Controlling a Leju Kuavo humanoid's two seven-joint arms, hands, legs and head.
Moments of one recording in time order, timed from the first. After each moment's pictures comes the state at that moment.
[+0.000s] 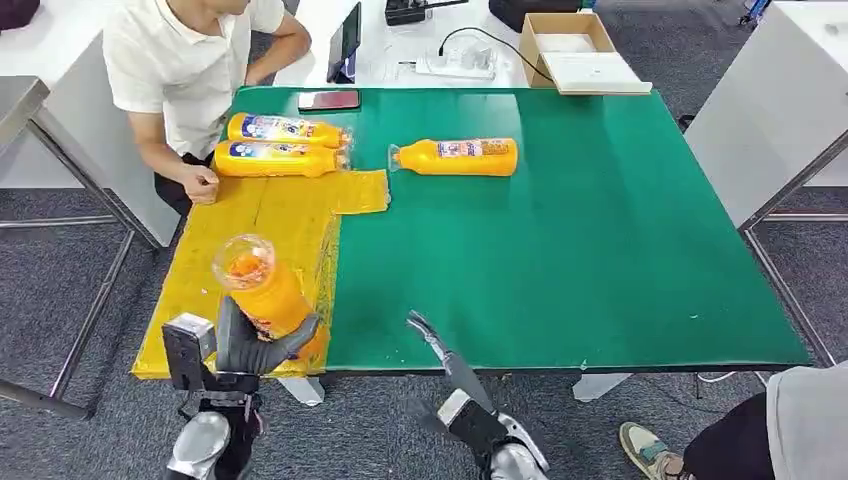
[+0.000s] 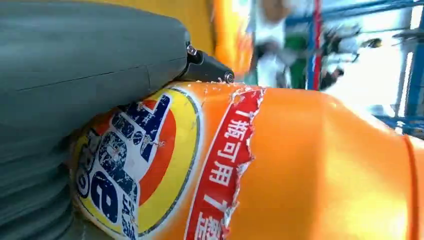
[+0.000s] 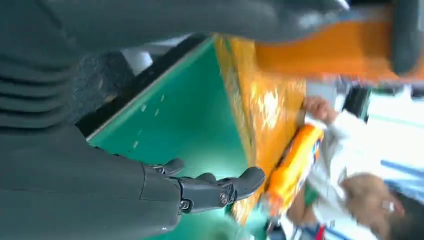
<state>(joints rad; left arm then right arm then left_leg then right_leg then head) -0.05 -0.06 -0.22 -1.47 -0.04 0.27 -0.33 -0.05 0.07 0.39 -1.11 0.22 0.04 -0.60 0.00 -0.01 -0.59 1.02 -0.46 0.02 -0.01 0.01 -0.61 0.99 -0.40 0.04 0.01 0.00</state>
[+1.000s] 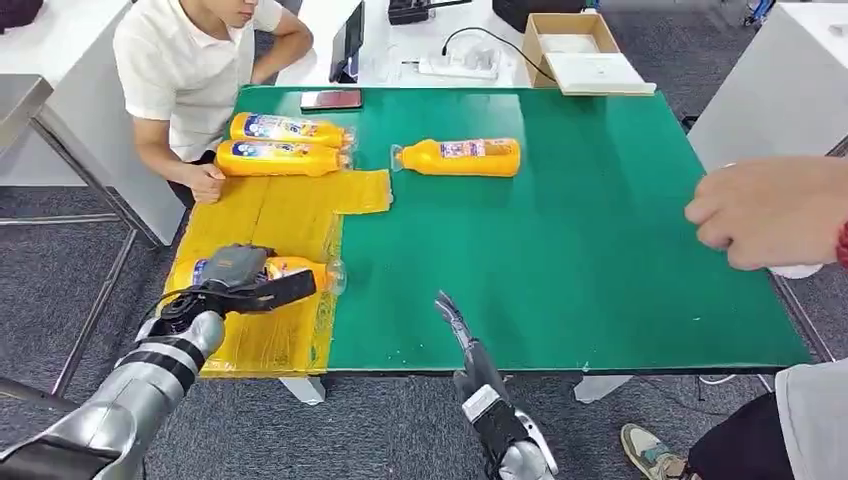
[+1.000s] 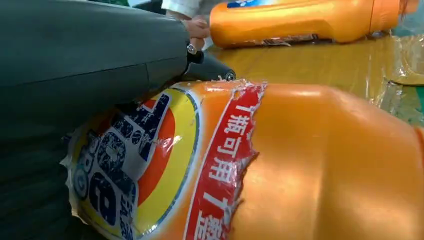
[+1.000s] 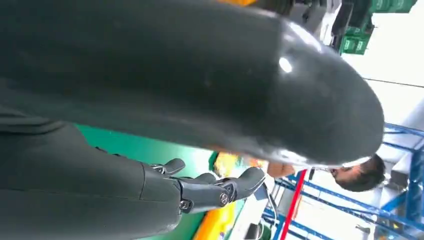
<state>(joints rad) -0.67 0.07 -0.28 -0.59 -1.07 0.13 -0.04 -0.02 0.13 0.27 -1.18 0.24 0.06 -0.66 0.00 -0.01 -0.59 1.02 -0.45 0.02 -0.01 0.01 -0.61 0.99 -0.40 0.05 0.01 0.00</state>
